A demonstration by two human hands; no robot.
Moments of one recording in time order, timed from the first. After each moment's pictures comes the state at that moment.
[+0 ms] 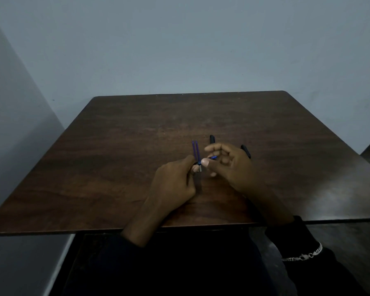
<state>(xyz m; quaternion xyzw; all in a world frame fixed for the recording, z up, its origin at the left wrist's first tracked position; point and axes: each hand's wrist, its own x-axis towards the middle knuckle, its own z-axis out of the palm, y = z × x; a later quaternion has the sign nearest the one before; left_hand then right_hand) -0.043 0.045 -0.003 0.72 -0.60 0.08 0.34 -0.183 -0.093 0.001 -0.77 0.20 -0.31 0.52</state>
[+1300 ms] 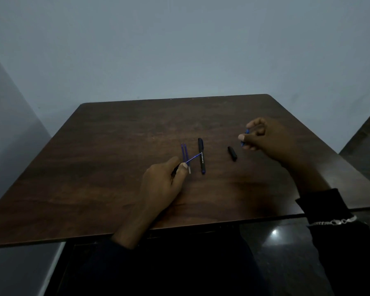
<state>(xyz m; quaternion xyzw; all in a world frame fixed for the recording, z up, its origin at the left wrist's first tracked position) -0.040 0.045 -0.004 0.72 -0.56 0.04 0.42 -0.250 -0.183 0.061 -0.77 0.40 -0.30 0.40</state>
